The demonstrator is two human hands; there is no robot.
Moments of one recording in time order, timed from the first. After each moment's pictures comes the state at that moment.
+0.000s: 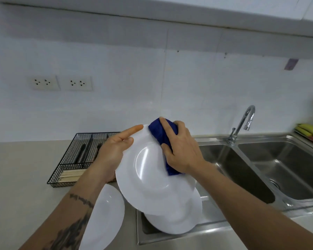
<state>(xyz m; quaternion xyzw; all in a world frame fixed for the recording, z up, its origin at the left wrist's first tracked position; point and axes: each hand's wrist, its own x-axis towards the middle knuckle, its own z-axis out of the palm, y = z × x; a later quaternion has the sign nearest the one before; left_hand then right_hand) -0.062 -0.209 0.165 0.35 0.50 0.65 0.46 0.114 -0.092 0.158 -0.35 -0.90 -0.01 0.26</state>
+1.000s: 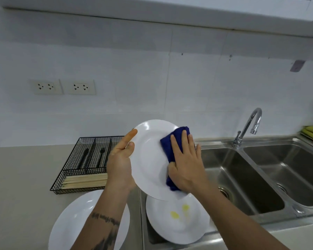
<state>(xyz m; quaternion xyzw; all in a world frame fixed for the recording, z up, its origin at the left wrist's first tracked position) -0.045 -0.197 0.156 0.18 0.42 0.79 0.41 0.106 -0.102 0.123 -0.45 -0.87 0.03 0.18</state>
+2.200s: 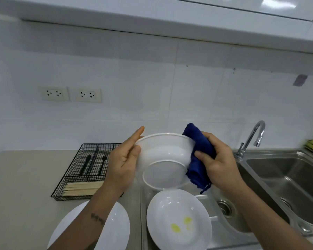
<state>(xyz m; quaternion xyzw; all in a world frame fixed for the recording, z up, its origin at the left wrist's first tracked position) -0.075 -0.197 0.154 0.54 0.54 0.64 0.09 0.151 -0.102 0.195 -0.24 -0.76 0.38 0.47</state>
